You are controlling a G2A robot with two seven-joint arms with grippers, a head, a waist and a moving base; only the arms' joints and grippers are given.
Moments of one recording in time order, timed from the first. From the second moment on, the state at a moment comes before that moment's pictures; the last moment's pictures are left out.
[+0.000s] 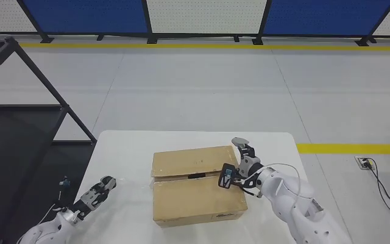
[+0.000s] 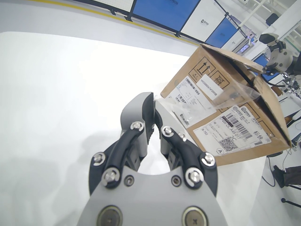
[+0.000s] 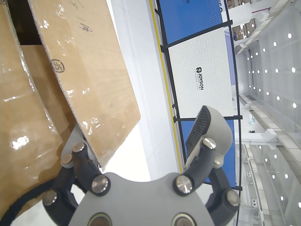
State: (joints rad) left arm 1.13 -1.05 -1.65 -1.08 0.70 -0.93 -0.15; right arm -0.84 -1.11 1.07 -1.65 -2.09 -0.48 0.11
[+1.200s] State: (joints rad) left arm 1.18 -1.03 -1.69 -0.90 0.50 -1.00 -0.09; right arm -0.79 -1.14 1.04 -1.63 -2.14 -0.52 0.10
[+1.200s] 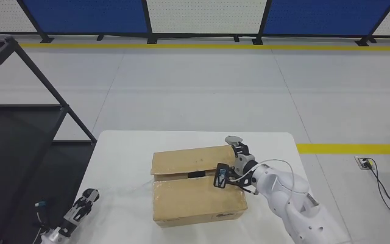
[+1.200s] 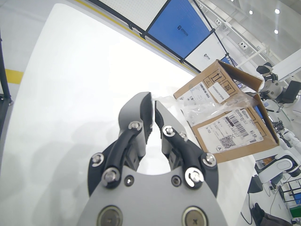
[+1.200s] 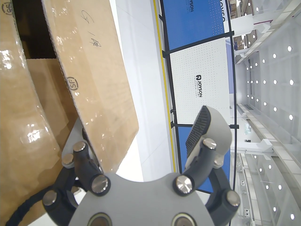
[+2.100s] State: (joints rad) left arm 1.29 -0.97 -1.69 -1.04 0.13 -0.97 -0.45; right arm -0.76 -1.16 1.02 -1.58 -2.14 -0.53 0.07
